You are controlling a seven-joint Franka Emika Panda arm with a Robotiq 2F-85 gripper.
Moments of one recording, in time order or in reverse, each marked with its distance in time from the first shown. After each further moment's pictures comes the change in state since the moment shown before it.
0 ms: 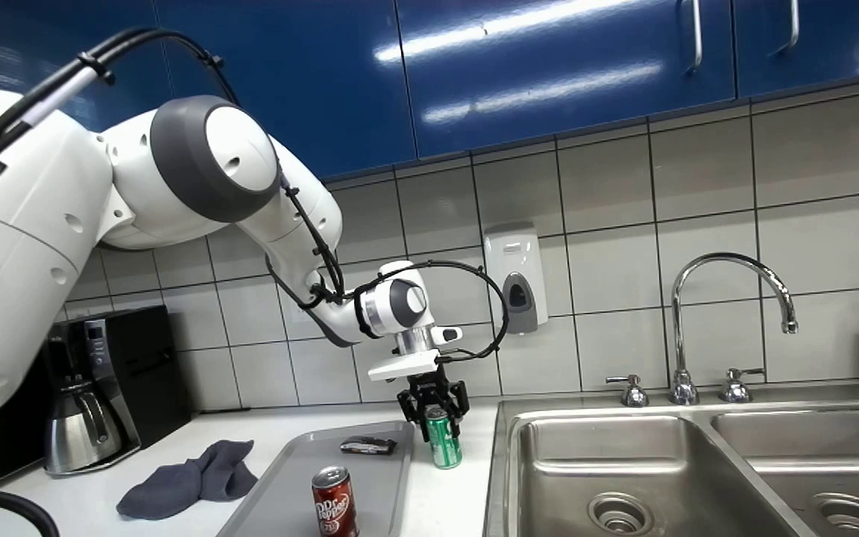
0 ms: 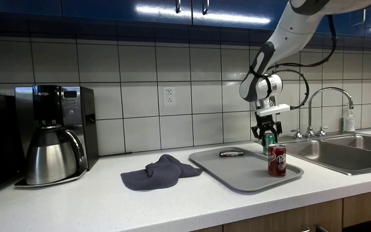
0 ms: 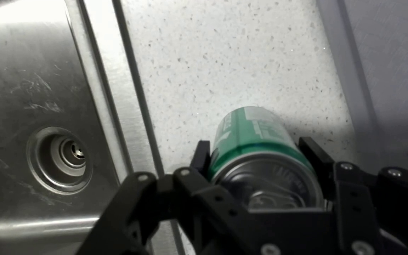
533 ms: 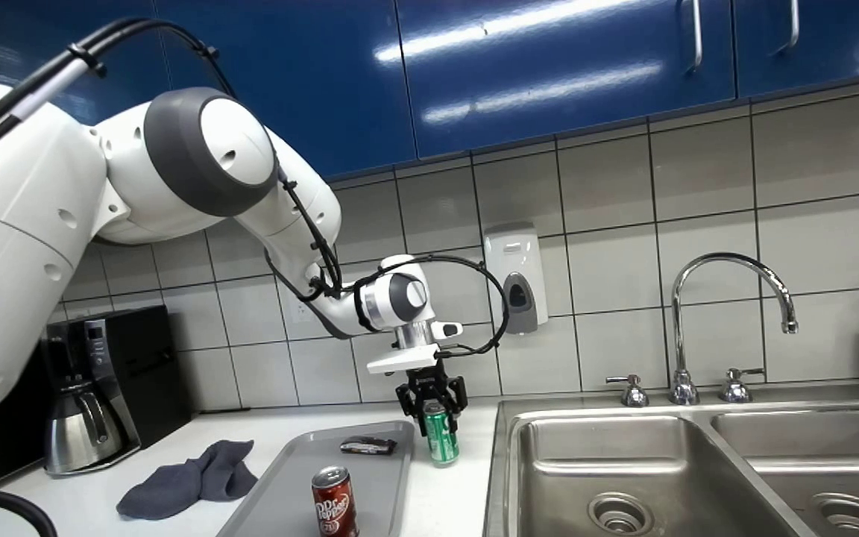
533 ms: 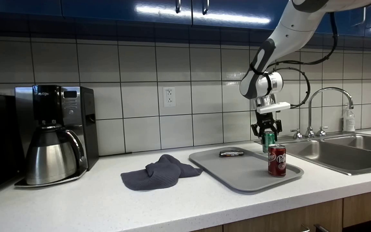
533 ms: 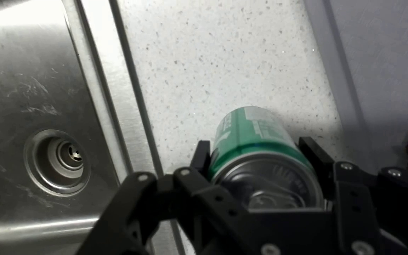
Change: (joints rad) arm -0.008 -0.022 0.005 -0.002 0.030 -0.021 -0.015
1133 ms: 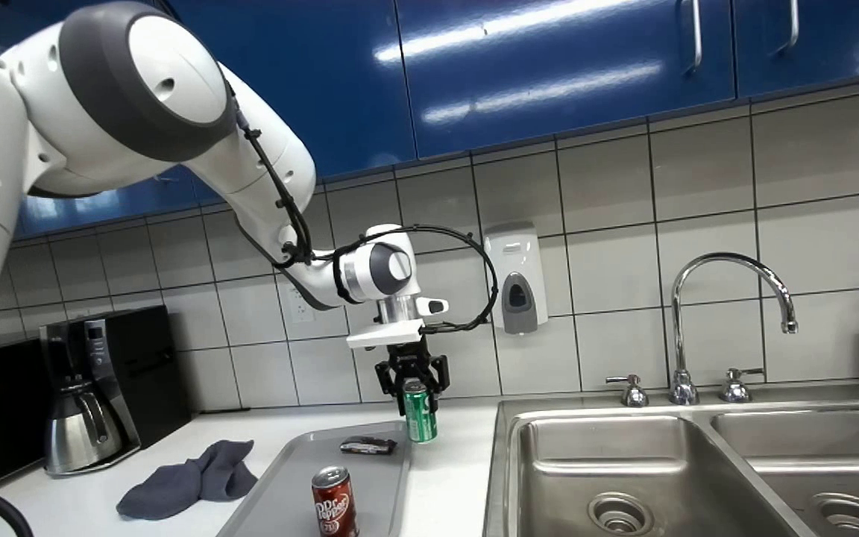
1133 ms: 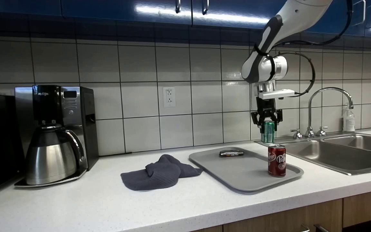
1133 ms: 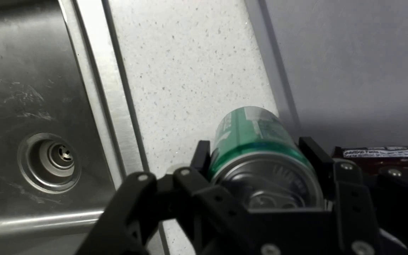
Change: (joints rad) arm -0.012 -0.195 0.034 -0.153 0.038 -0.022 -0.063
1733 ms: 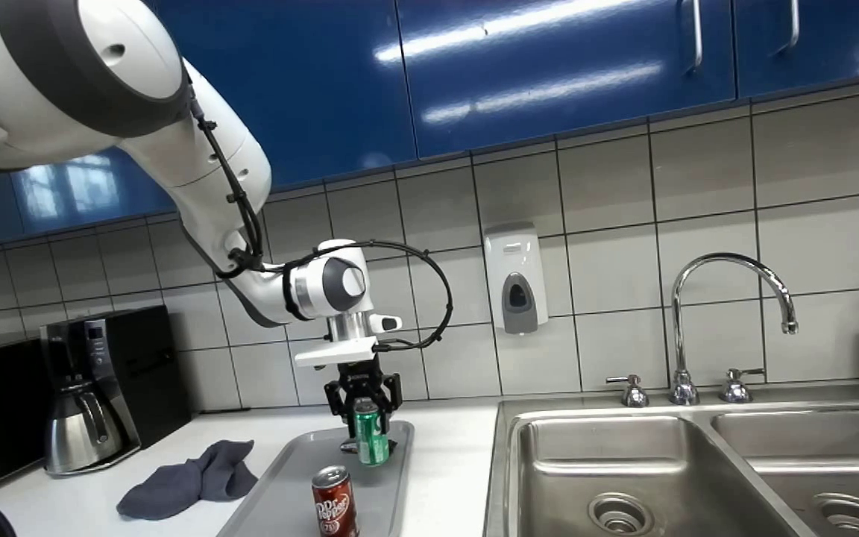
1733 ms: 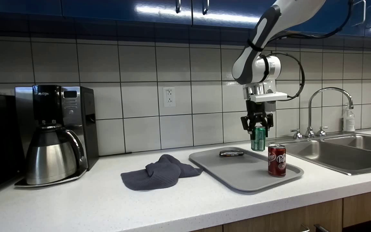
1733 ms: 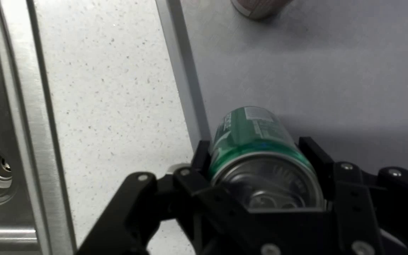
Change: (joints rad) arm 0.077 -0.103 0.055 -0.194 -0.014 0.060 0.005
